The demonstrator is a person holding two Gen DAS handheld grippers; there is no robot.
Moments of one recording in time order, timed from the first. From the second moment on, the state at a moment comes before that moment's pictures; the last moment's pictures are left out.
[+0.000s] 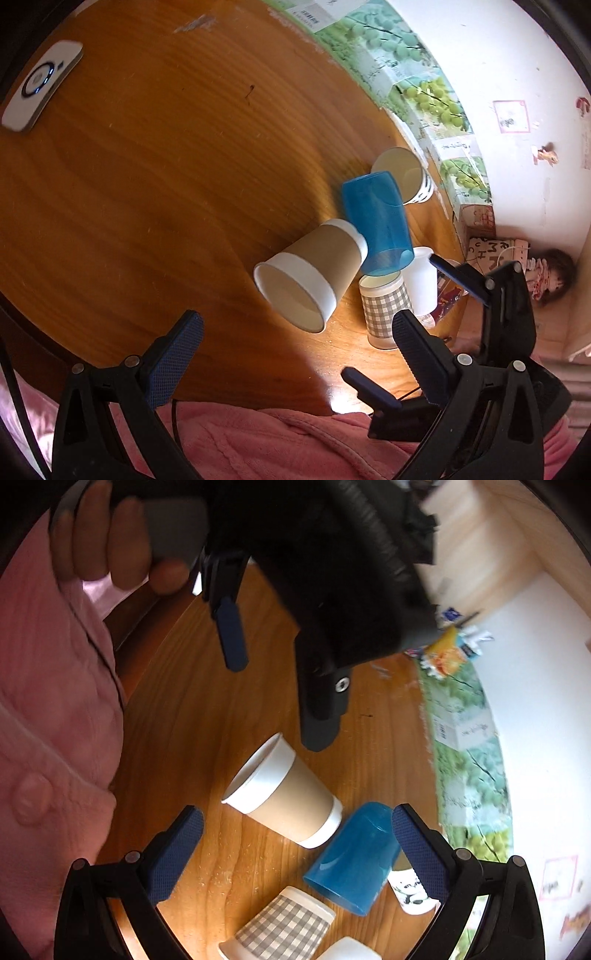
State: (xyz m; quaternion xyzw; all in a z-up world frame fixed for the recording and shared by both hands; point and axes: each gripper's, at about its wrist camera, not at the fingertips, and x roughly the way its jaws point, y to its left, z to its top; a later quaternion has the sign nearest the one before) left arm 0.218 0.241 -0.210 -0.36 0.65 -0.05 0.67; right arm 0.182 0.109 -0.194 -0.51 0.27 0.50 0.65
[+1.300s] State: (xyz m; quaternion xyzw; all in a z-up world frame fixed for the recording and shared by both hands) left arm 0.179 0.257 -0.227 -0.43 0.64 0.01 0.64; right arm 0.192 0.131 -0.267 -0.55 0.29 0.53 0.58
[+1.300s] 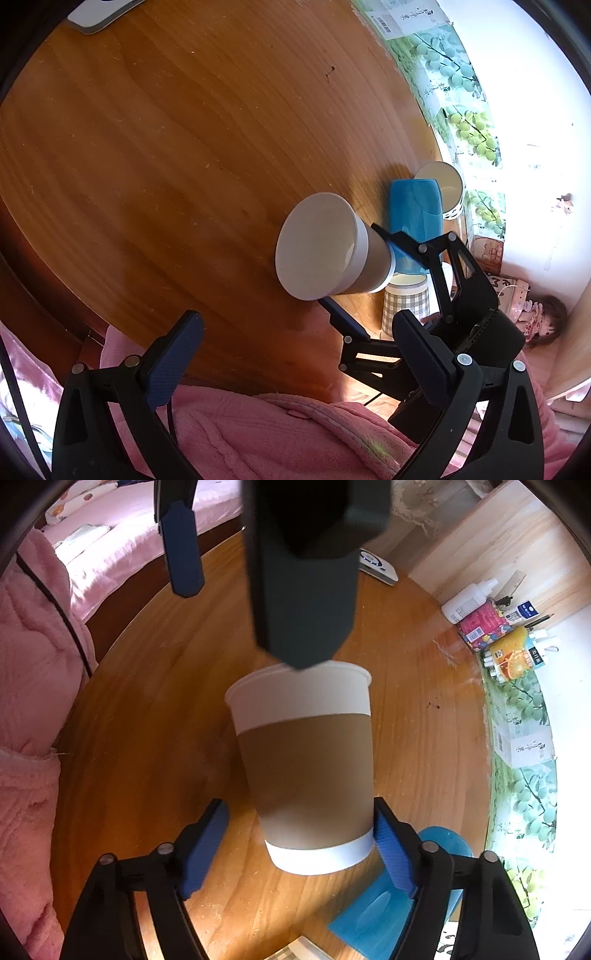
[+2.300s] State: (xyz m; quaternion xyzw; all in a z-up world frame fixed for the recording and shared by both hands) left arm 0.196 0.270 -0.183 -0.29 0.63 -0.12 0.71; right arm 0.185 0.117 -0.249 -0.26 0.56 0.33 0.71
